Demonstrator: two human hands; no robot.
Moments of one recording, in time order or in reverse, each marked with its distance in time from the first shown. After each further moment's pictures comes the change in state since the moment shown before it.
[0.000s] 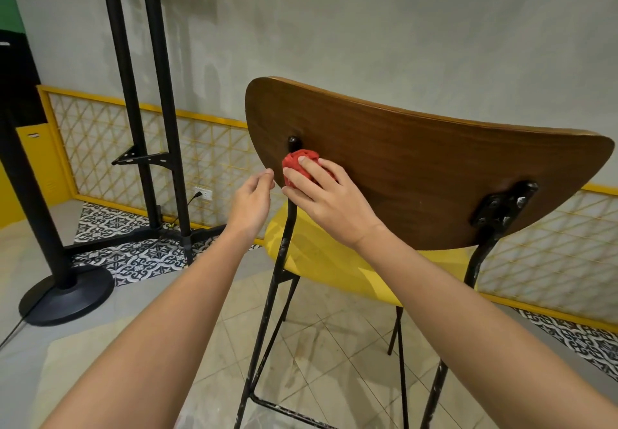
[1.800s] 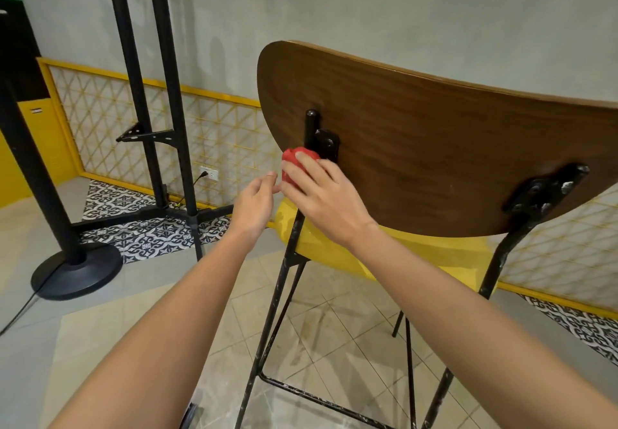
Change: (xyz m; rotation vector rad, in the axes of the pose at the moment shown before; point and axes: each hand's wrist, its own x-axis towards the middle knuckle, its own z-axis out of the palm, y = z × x) left_hand 0.007 -0.048 -0.011 0.024 0.000 -0.076; right_hand 0.005 -0.042 0.024 0.121 -0.040 0.059
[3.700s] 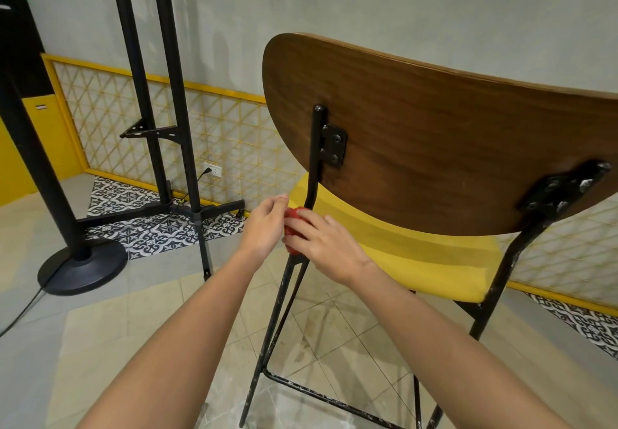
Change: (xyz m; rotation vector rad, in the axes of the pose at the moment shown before) left_hand -0.009 -0.032 0.006 0.058 -0.039 -0.066; right_hand -0.042 -0.043 0.023 0.324 -0.228 0.026
